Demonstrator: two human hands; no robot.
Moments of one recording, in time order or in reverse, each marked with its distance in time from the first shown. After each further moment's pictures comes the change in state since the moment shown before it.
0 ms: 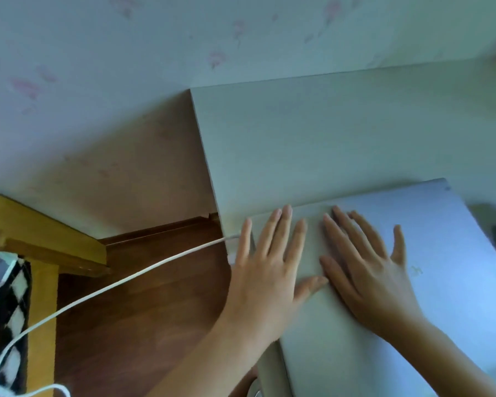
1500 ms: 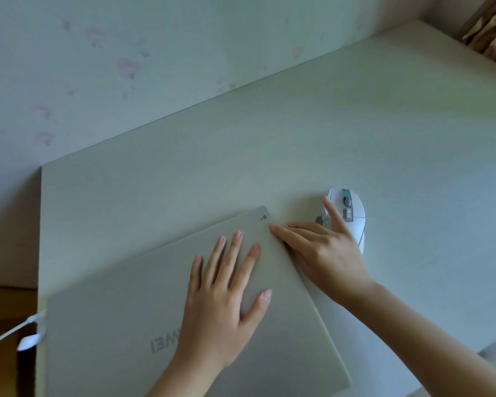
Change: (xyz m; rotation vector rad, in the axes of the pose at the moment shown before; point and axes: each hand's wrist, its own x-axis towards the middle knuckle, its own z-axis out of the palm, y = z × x) left_hand 0.123 0.197 0.053 0.017 -0.090 -0.090; right_hand 0.026 0.274 -0.017 0.143 0.378 -0.263
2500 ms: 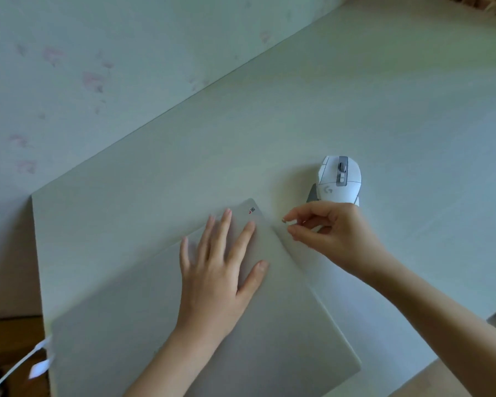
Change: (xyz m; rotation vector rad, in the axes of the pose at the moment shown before) left_hand 0.032 -0.003 -0.015 0.144 -0.046 0.068; right_hand -0.001 -0.002 -0.032 0.952 -0.083 0.730
